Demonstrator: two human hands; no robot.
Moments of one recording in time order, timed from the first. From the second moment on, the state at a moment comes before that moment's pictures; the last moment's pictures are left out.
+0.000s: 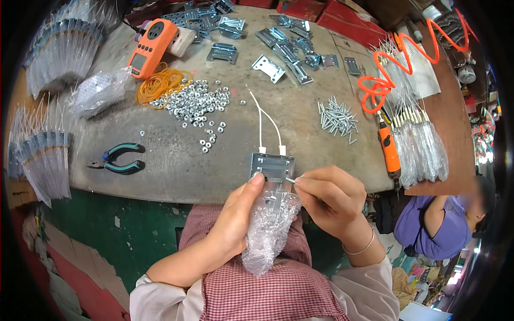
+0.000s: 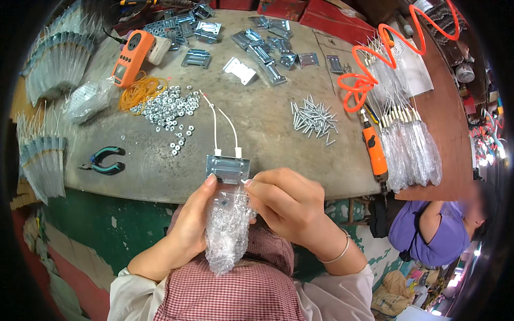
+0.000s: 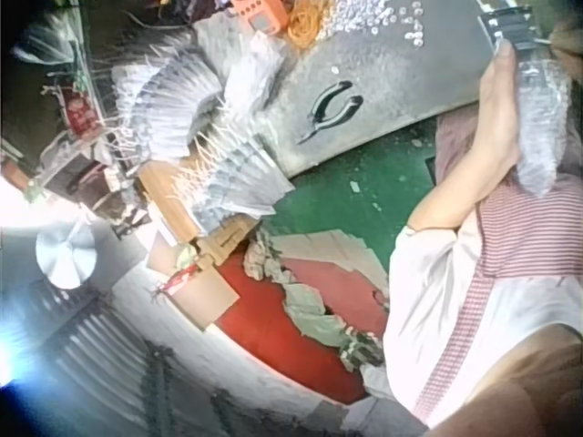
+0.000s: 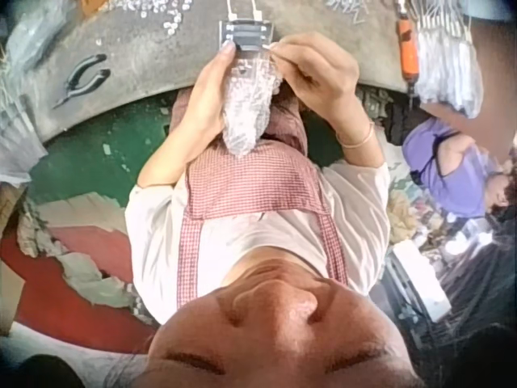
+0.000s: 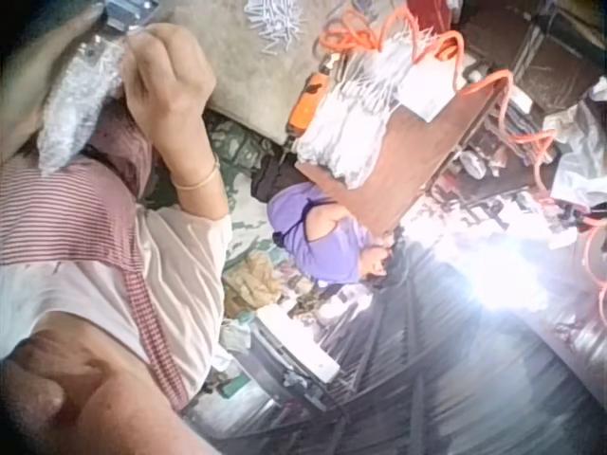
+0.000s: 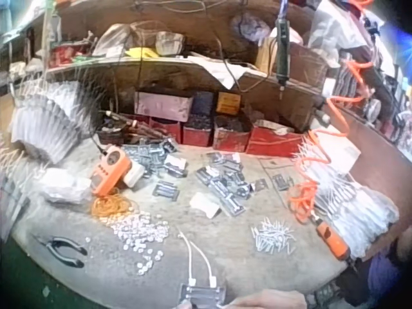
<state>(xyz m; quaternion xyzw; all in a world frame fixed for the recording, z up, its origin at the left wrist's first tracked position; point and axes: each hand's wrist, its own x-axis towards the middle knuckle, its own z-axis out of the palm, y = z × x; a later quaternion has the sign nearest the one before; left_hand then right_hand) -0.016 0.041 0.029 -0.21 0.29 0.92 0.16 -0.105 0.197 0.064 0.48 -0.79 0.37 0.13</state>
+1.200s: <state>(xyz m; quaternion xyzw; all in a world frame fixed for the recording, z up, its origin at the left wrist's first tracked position) -0.025 0.027 0.051 -0.08 0.65 0.74 0.13 -0.096 0.184 0.039 0.39 -0.84 0.39 -0.03</state>
